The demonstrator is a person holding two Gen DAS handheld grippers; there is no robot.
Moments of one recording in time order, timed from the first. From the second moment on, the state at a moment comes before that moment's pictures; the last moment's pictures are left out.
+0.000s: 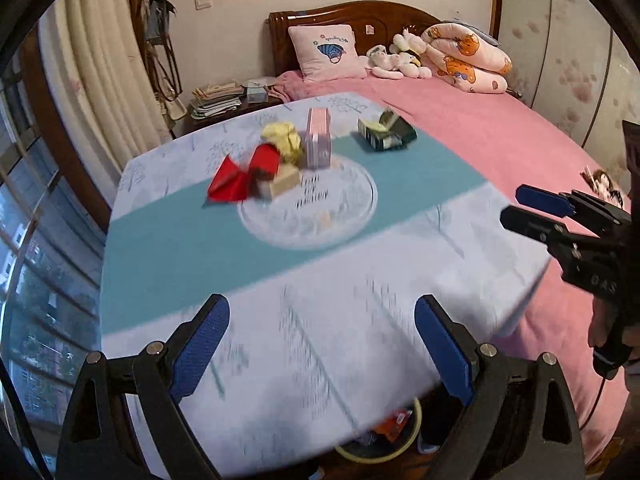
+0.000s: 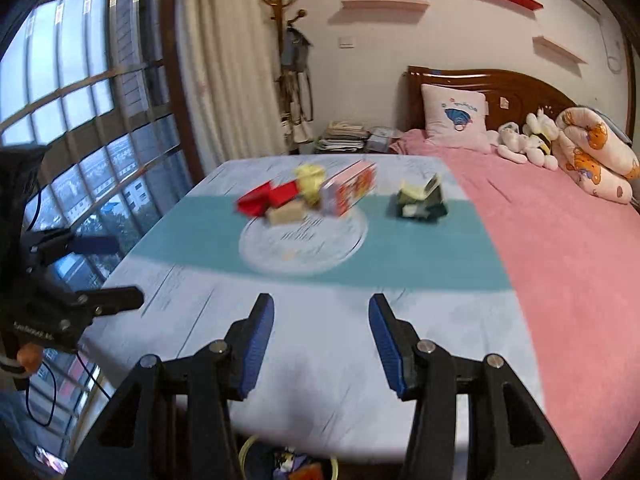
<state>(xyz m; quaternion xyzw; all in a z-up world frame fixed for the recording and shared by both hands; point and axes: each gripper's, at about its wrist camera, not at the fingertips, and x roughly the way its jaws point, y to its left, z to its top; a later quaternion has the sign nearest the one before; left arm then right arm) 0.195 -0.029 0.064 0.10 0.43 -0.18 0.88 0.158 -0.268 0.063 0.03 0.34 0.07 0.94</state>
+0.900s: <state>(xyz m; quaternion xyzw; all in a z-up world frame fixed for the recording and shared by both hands) 0.511 -0.177 -0.003 0.09 0.49 -0.16 0.85 0.434 -0.427 -0.039 0.24 0.45 0.02 0.86</state>
